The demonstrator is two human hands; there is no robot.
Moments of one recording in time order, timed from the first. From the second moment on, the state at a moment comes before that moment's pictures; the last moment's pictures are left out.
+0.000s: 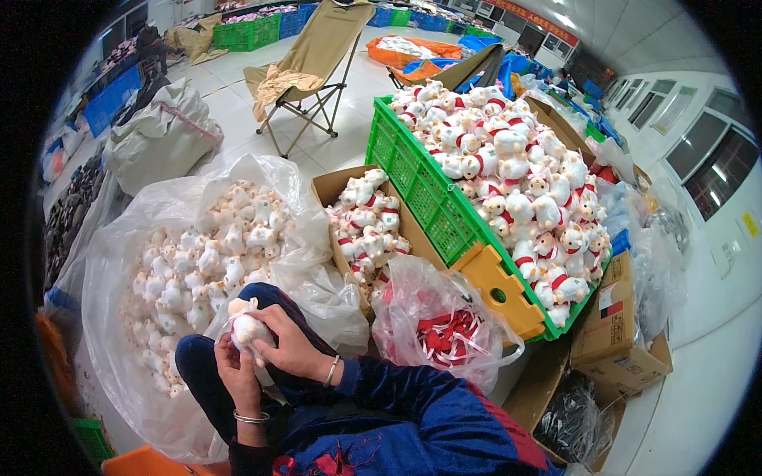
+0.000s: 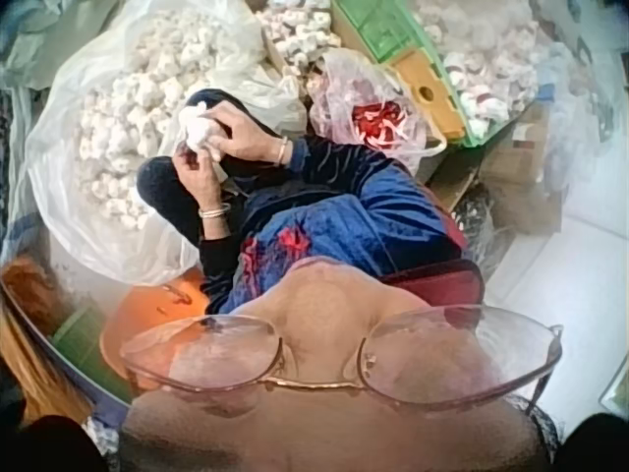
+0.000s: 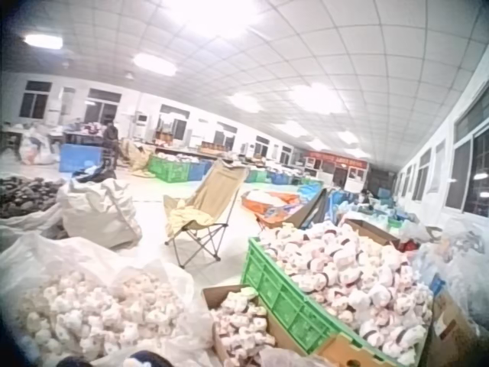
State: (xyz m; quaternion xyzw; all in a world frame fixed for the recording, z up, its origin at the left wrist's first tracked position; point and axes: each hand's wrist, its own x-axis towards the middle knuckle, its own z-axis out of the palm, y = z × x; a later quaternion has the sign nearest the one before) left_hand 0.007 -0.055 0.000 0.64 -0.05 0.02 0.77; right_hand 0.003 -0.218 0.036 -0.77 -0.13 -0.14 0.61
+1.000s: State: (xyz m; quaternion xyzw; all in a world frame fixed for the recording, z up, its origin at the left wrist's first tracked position) left_hand -0.004 -0.060 -0.012 0.61 -0.06 0.02 0.79; right_hand 0.002 -0.218 0.029 -0.76 -0.14 -0.11 0.63
